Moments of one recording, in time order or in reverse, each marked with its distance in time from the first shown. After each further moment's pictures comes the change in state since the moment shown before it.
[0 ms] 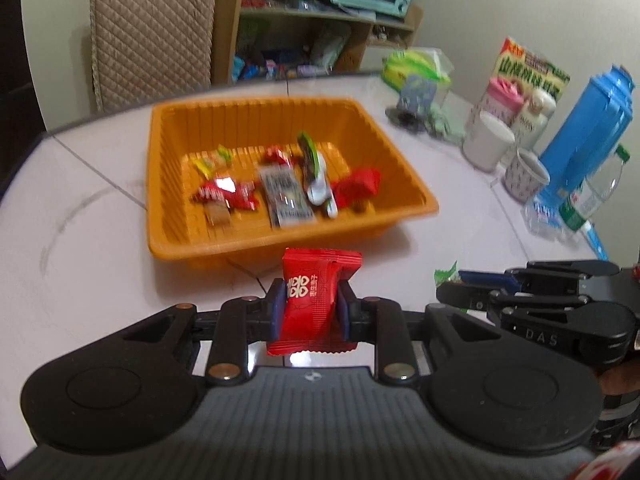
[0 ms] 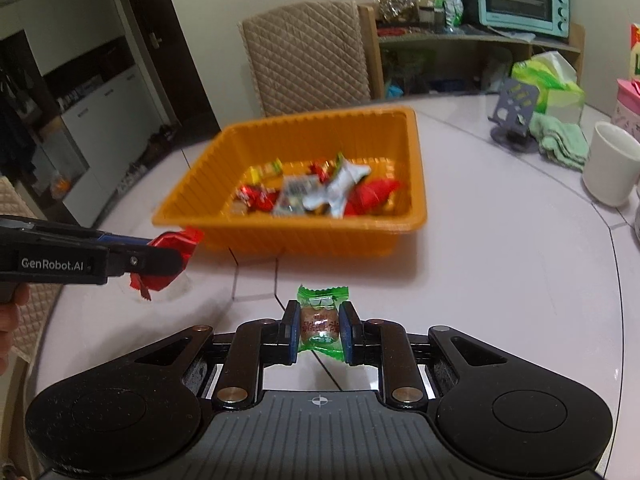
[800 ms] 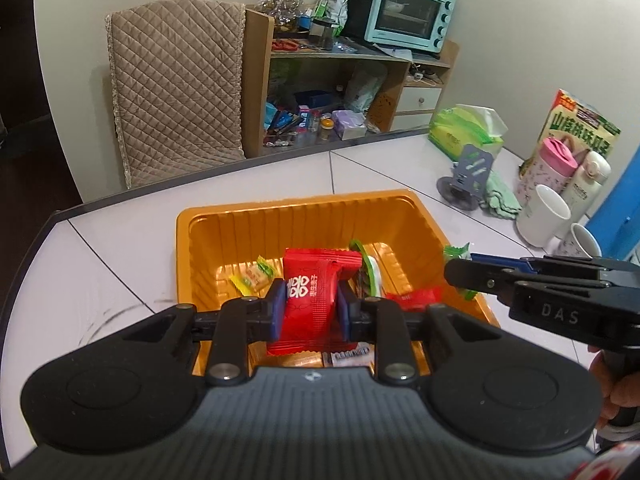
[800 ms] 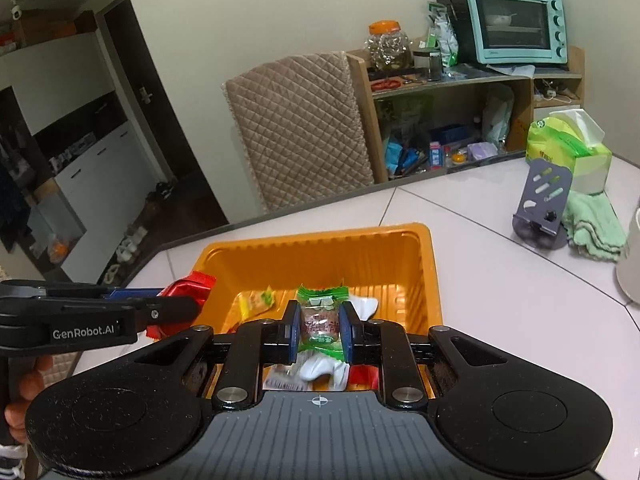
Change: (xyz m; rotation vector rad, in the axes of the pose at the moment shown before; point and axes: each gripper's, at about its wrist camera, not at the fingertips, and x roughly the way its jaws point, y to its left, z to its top) left arm 0.049 0.026 0.098 -0.005 -0.073 0.100; right arm 0.054 -0.015 0.116 0.070 -0.131 0.013
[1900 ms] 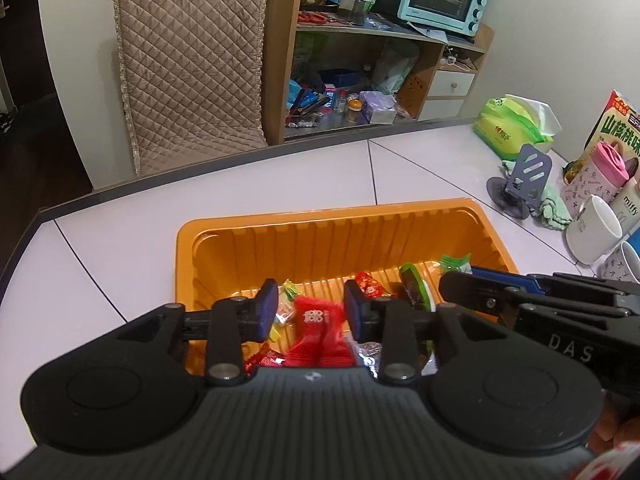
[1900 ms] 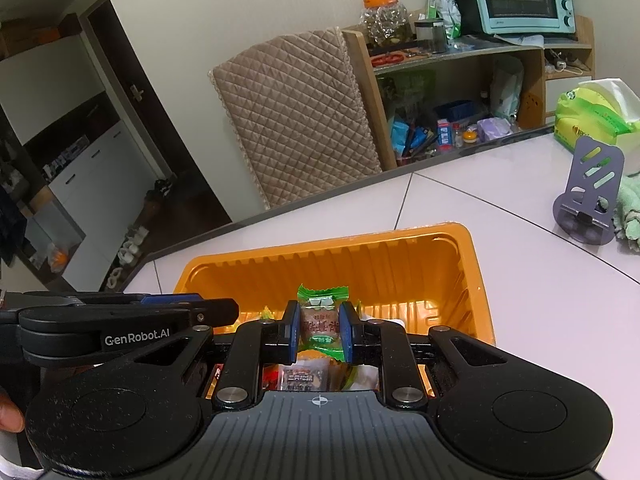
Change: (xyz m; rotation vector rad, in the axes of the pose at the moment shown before) left arm 0.074 0.028 0.028 -0.038 0.068 0.051; right arm 0.070 -0.007 0.019 0.062 0.049 0.022
